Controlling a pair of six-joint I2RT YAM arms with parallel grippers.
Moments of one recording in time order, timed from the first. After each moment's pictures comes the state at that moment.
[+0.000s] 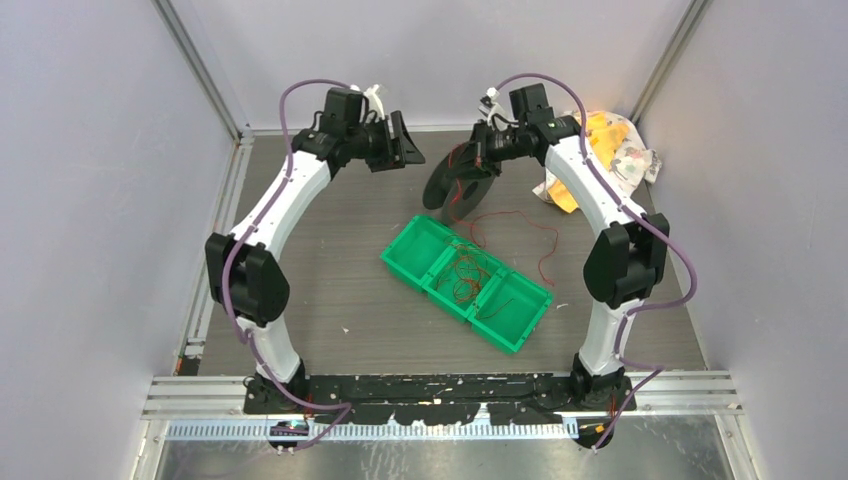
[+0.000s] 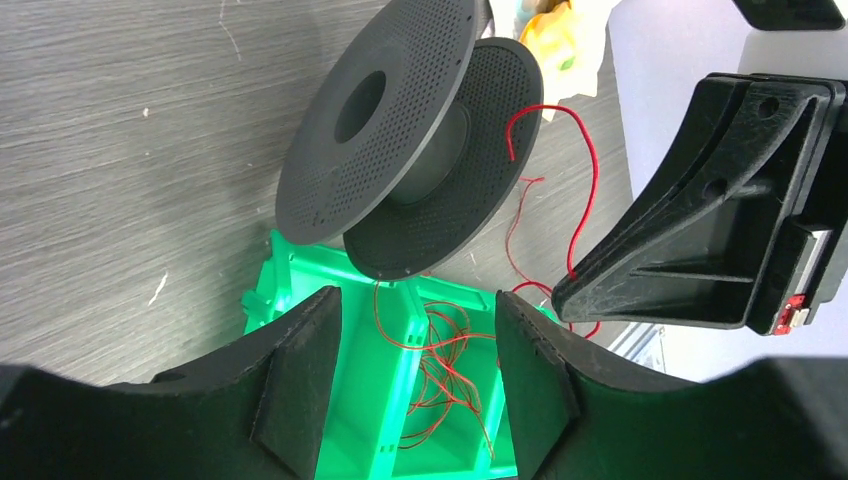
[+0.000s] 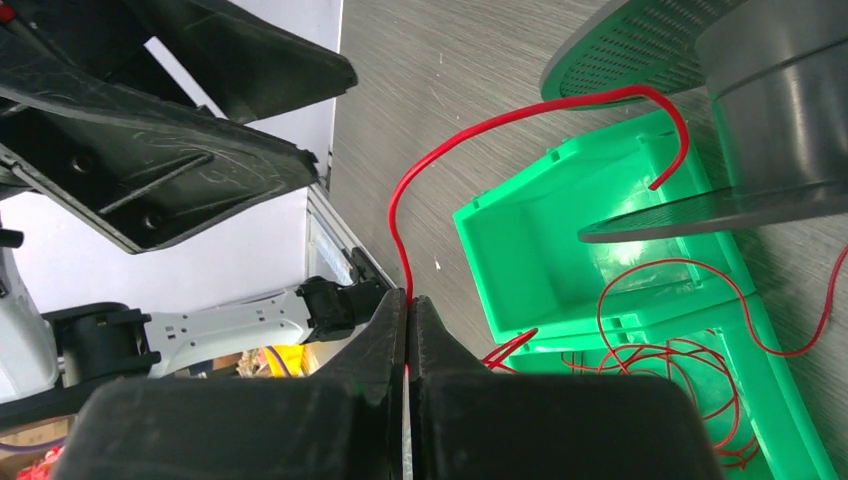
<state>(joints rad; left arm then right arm) -0.35 1.79 1.76 -0.58 0.44 -0.51 0.31 1.89 1.84 -0.74 -0.81 0.55</state>
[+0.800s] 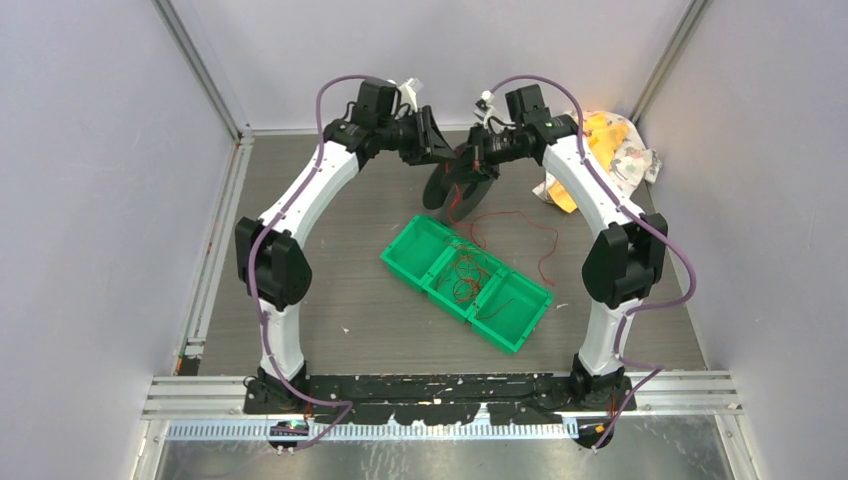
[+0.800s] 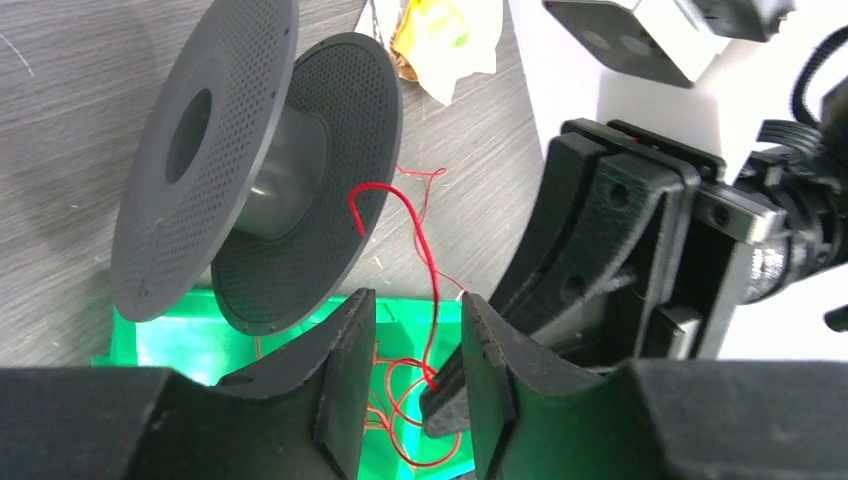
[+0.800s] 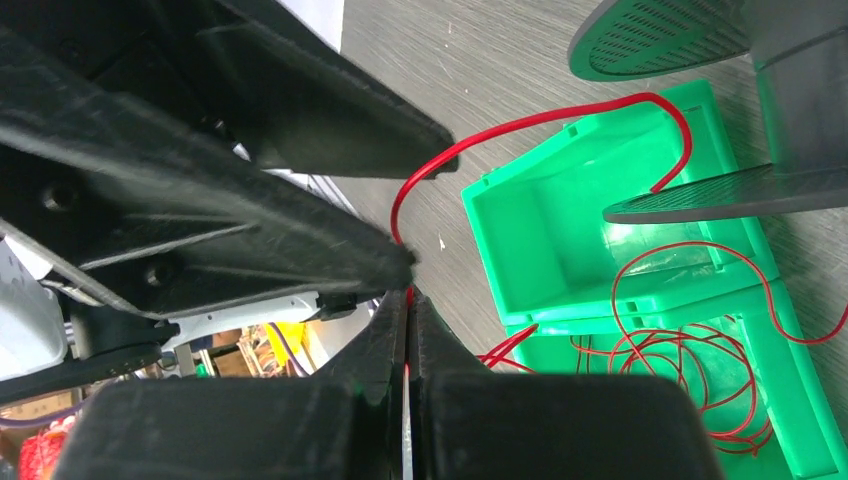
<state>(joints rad) -0.46 1.97 1.98 -0.57 0.57 -0.63 0.32 1.91 1.86 -0.80 -0.84 0.52</state>
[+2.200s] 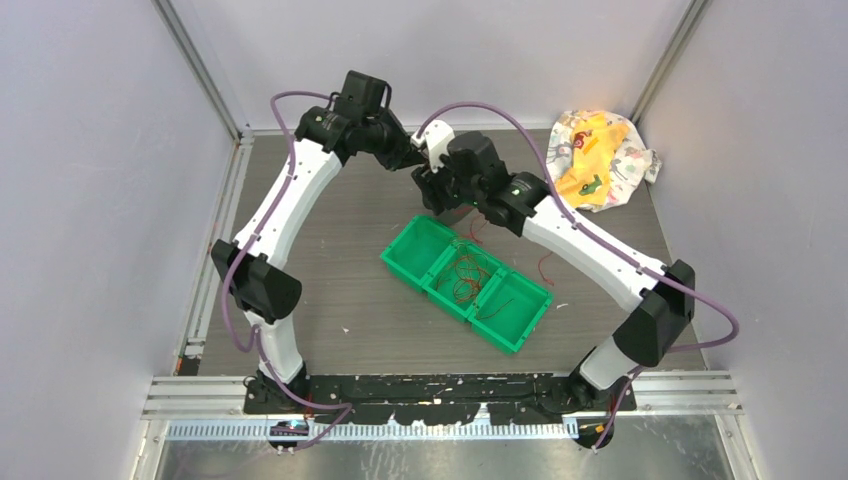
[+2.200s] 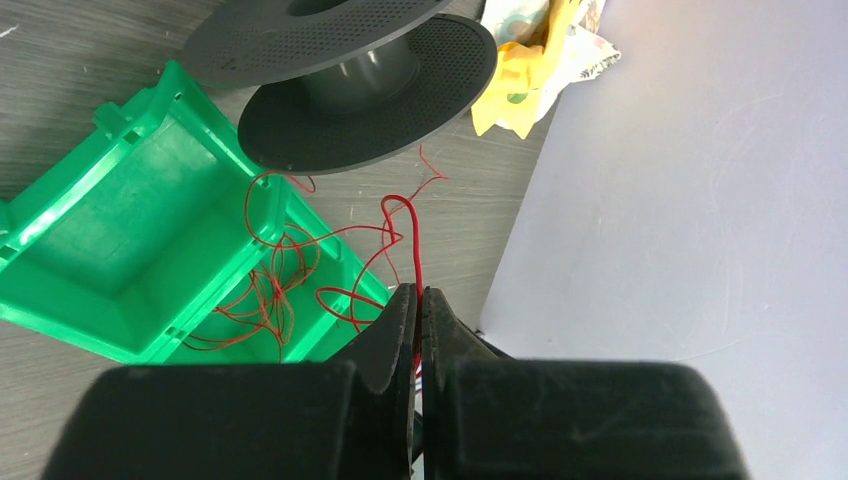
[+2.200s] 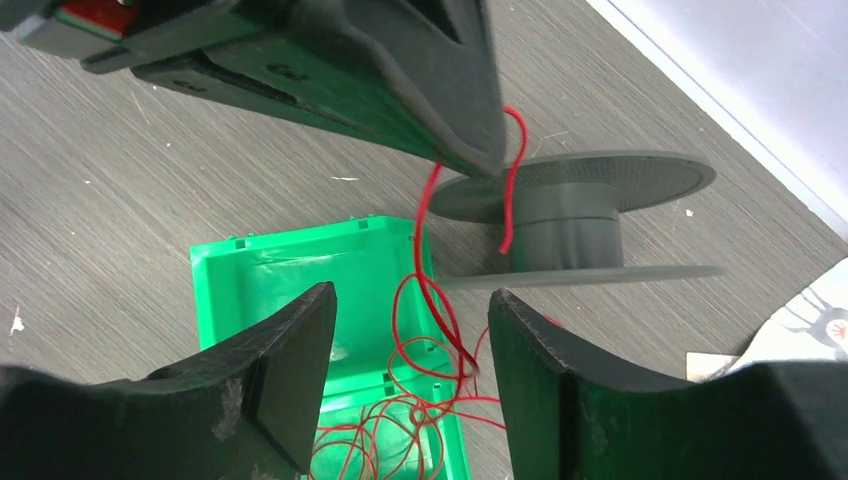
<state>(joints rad) -0.48 1.86 2.13 -1.01 0.23 -1.08 0.75 1.55 1.54 -0.48 0.11 -0.12</state>
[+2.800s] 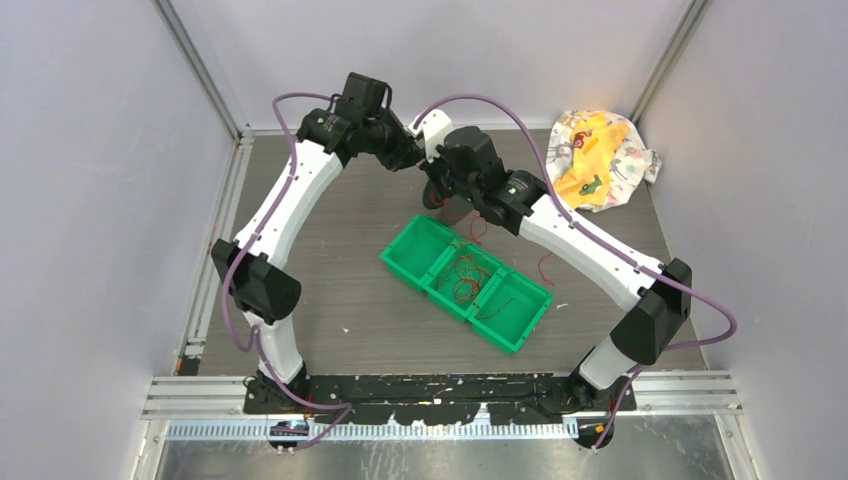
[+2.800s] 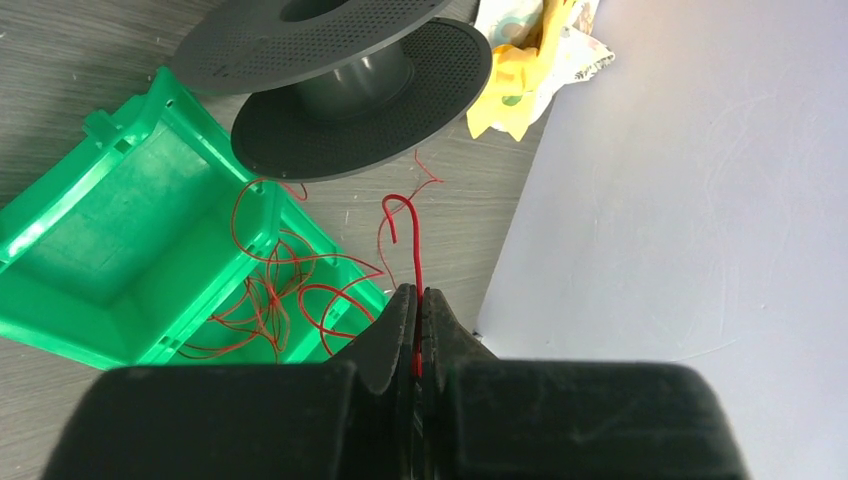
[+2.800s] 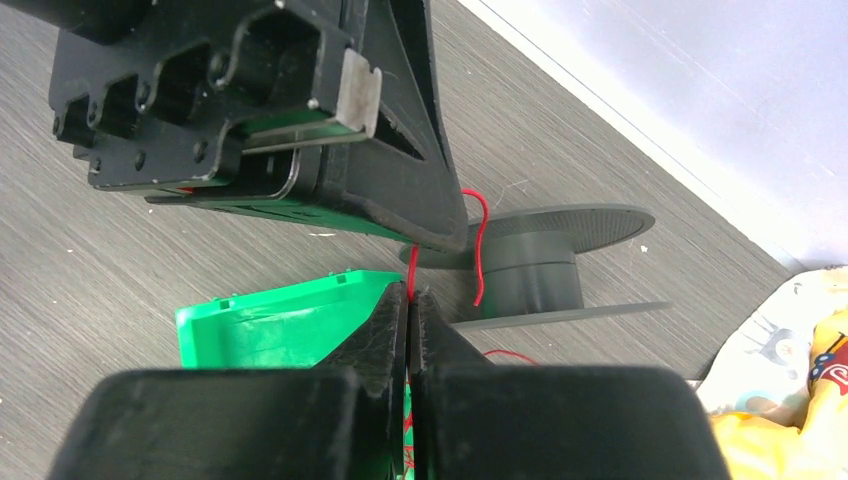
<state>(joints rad) -0.48 1.86 2.11 -0.99 0.23 -1.08 0.77 1.59 1.59 -0.40 0.19 -0.13</state>
